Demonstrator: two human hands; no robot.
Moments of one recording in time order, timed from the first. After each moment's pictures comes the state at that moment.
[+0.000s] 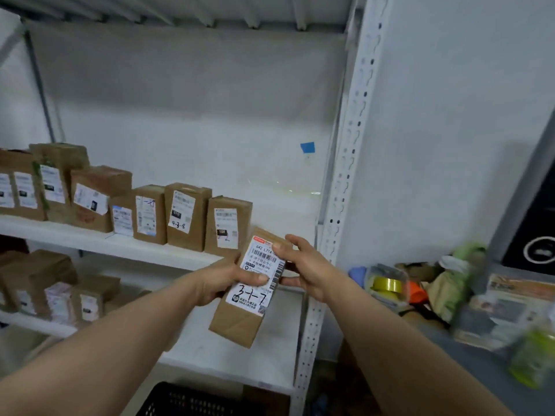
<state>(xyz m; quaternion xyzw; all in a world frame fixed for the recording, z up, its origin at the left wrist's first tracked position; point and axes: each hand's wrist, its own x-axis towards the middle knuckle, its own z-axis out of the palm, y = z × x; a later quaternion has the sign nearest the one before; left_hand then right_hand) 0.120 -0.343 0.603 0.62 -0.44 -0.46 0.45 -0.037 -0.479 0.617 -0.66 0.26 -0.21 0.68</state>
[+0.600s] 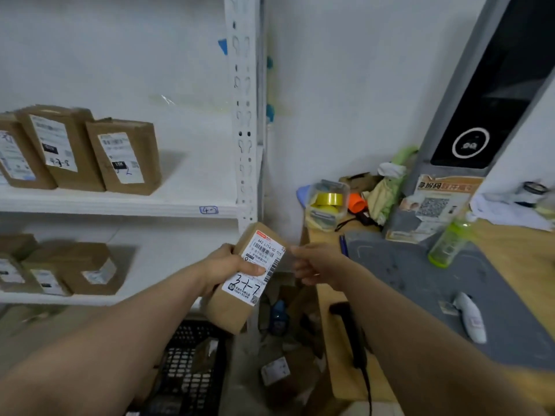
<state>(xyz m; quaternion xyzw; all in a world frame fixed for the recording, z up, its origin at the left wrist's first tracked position) -0.019 -0.458 0.476 0.69 -0.35 -0.51 0.38 -0.228 -0.573 0.493 -0.60 0.48 -0.10 0.63</state>
